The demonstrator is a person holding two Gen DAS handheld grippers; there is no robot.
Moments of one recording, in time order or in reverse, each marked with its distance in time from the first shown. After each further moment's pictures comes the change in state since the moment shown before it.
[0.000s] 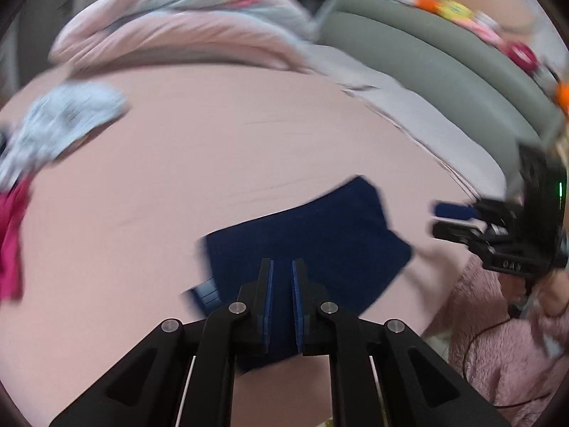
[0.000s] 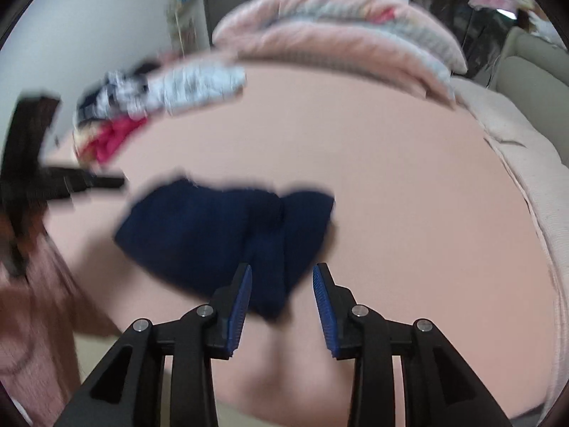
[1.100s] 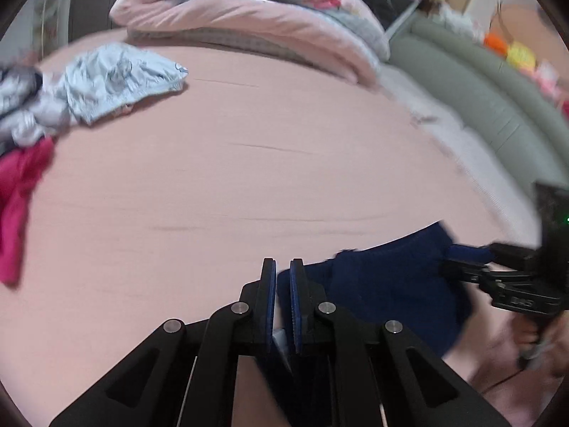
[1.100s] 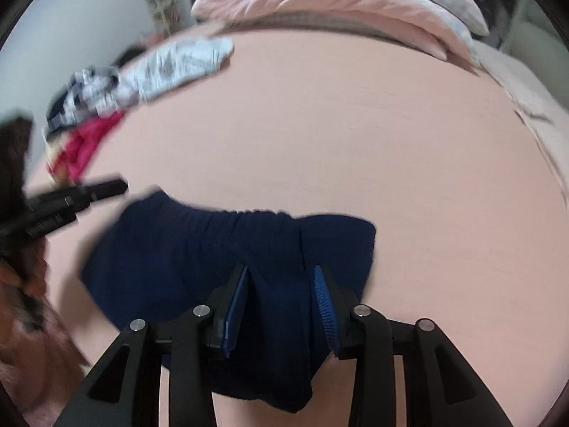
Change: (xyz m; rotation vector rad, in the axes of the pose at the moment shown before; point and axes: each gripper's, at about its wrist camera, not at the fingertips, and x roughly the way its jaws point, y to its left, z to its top) left arm 0.016 0.074 0.009 -0.226 -0.077 0.112; right arm 0.062 -0.013 0.051 0.111 0.134 0.002
